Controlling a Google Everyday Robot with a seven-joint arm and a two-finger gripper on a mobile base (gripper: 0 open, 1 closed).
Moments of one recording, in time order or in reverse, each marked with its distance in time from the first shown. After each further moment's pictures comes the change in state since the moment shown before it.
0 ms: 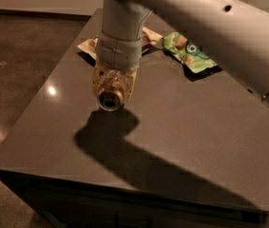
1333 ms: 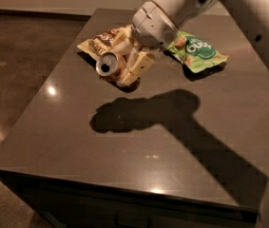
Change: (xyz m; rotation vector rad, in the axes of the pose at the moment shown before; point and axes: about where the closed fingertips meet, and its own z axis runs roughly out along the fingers) arm 0.008 0.002 -0.062 0.407 -0.490 0.748
